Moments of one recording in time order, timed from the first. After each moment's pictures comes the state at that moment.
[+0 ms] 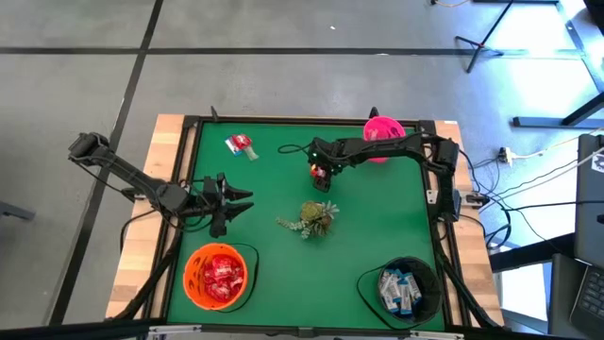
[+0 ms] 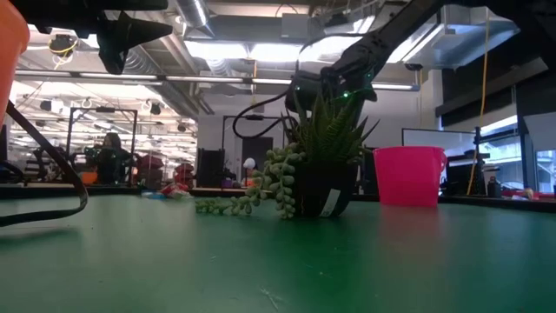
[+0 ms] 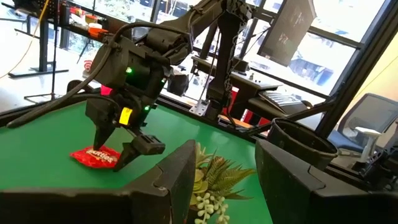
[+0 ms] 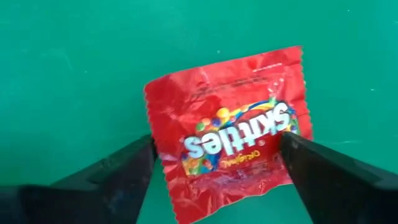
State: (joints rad) left arm -0.46 0.75 0.27 0.48 -0.67 -0.36; right arm -0.32 2.03 1.29 -0.52 0.04 0.04
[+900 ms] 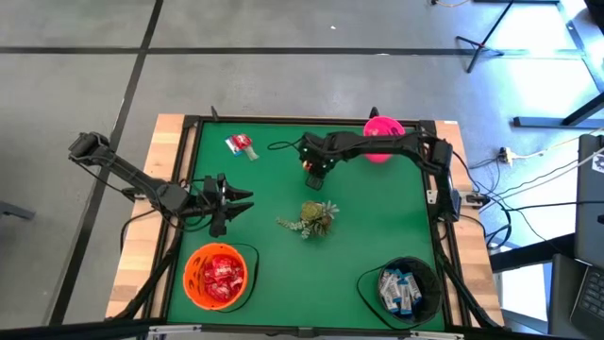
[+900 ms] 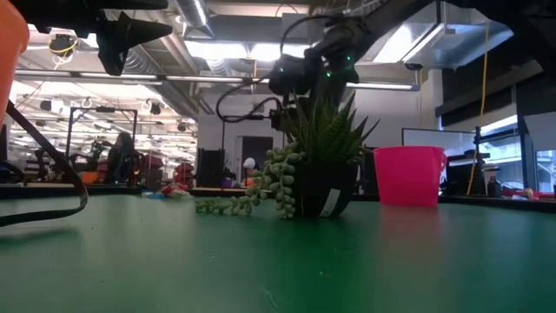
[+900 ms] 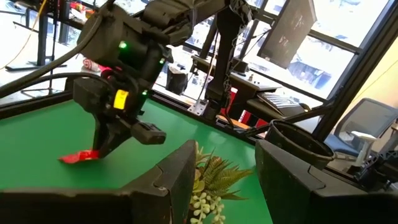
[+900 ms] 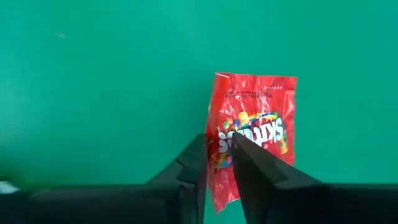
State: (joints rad) left arm -0.46 0.75 0.27 0.48 -0.67 -0.39; right arm -0.28 2.05 1.52 -0.69 -0.03 0.04
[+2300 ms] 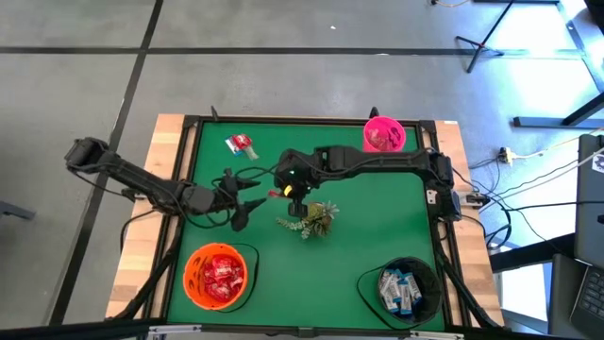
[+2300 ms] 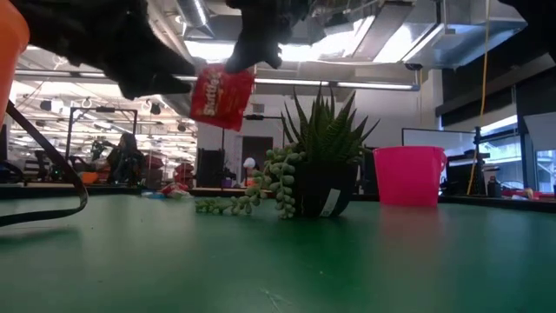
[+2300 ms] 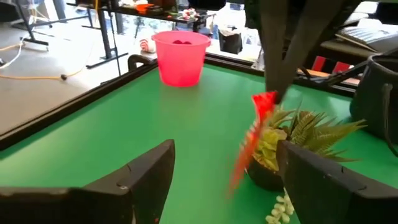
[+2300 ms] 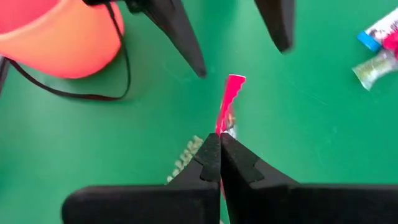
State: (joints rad) left arm -0.28 0.95 0.31 0.38 -0.66 -0.28; right arm -0.02 2.04 1.95 -0.81 -0.13 -0.04
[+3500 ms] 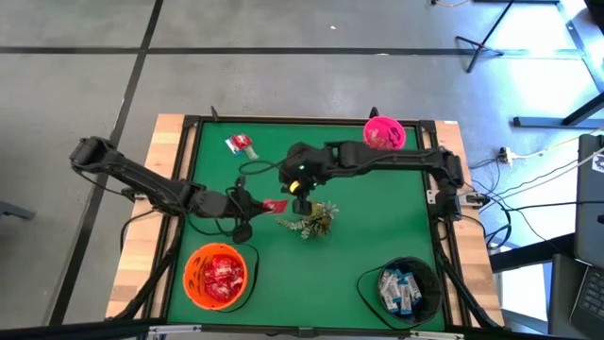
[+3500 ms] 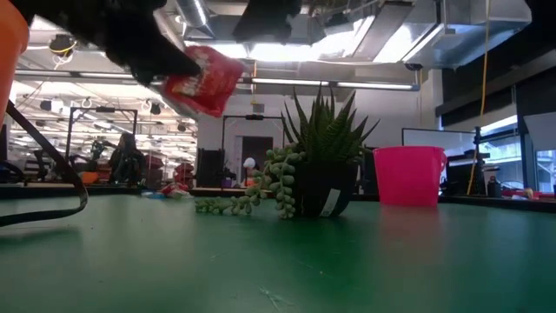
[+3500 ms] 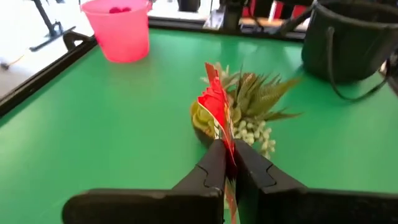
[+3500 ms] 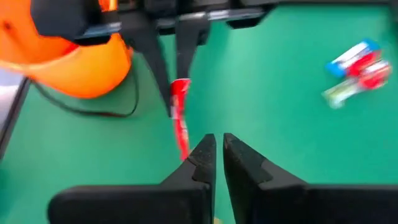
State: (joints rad) left arm -0.31 1.06 0.49 0.15 -0.47 -0.25; right arm 0.00 1.96 1.95 -0.81 -0.11 -0.04
